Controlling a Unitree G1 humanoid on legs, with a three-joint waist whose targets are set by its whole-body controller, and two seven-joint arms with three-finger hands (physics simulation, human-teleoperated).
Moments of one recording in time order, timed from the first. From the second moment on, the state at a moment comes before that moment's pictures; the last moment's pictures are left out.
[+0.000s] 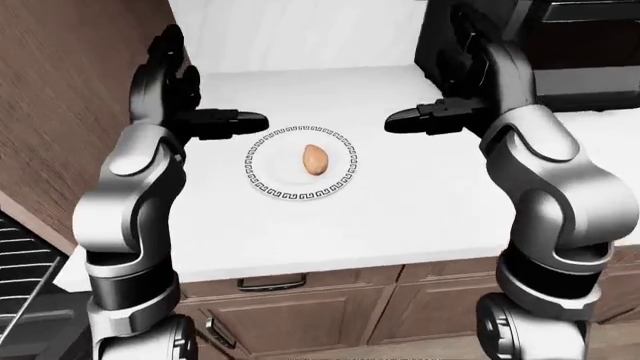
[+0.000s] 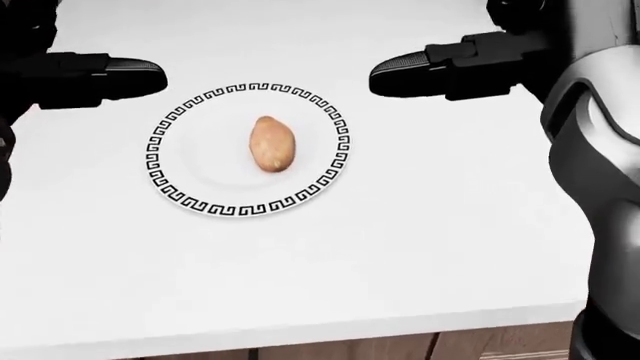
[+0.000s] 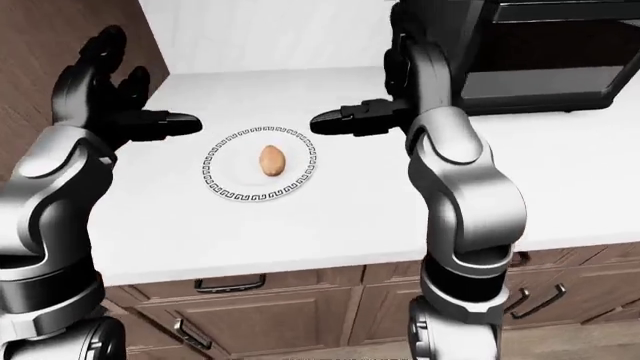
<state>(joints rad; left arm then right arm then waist) -0.77 0.34 0.21 -0.22 -0.27 0.83 0.10 -0.85 -0.29 -0.16 -0.40 0.22 1.05 -0.05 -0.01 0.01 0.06</state>
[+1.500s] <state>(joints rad) -0.78 0.37 0.22 -0.22 -0.31 0.84 0.12 -1.11 -0.08 0.03 0.26 -0.15 0.73 0.53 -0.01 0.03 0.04</state>
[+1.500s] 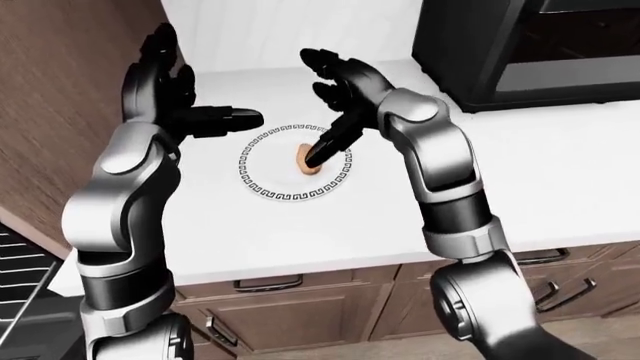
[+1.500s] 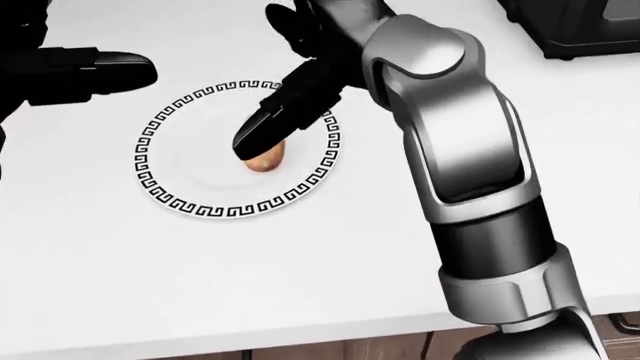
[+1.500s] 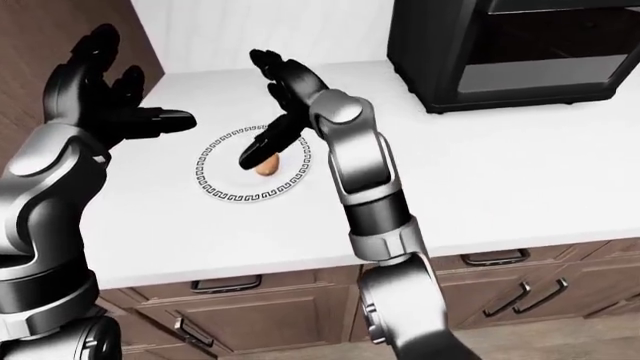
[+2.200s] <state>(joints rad) -0.78 0.37 0.22 -0.21 -0.32 0.84 0.13 -1.01 -0.03 0.04 0.33 -0.28 0.63 0.59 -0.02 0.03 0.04</state>
